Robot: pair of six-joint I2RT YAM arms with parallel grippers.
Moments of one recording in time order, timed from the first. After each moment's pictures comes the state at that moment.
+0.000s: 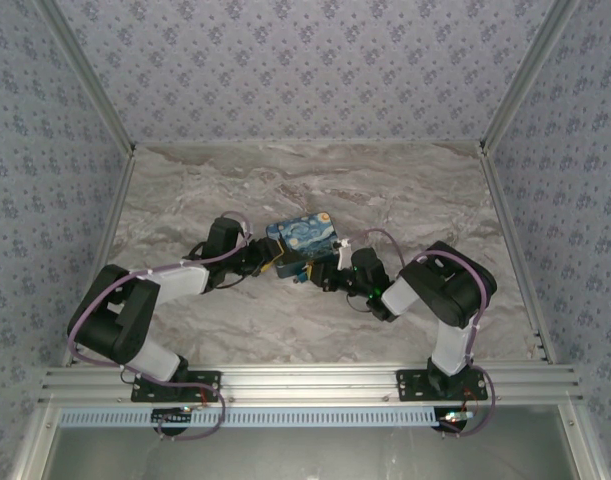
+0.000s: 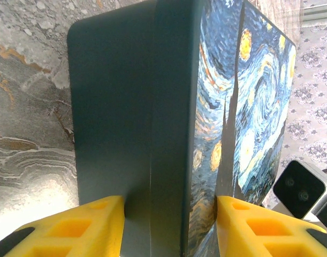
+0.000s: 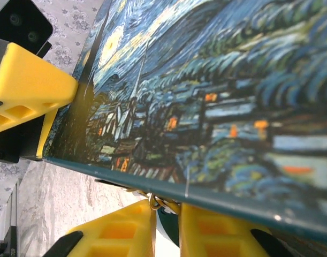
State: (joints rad) left arm -0.45 1.52 0.61 0.21 0.45 -1.06; right arm 0.67 1.83 0.44 1.02 -0.36 0.72
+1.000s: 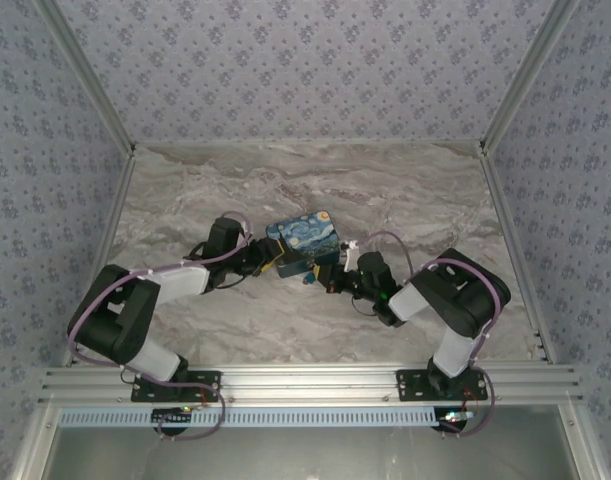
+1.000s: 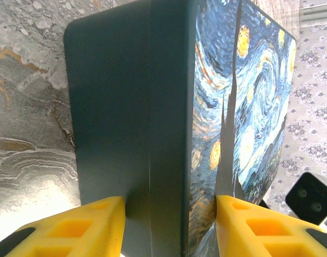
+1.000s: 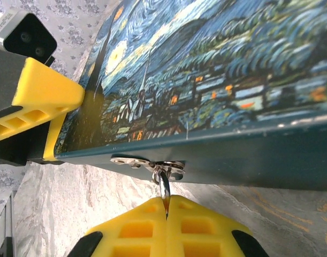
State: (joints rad) left arm -0.46 1.52 0.61 0.22 0.45 -1.06; right arm 0.67 1.74 0.37 1.01 -0.29 0.73
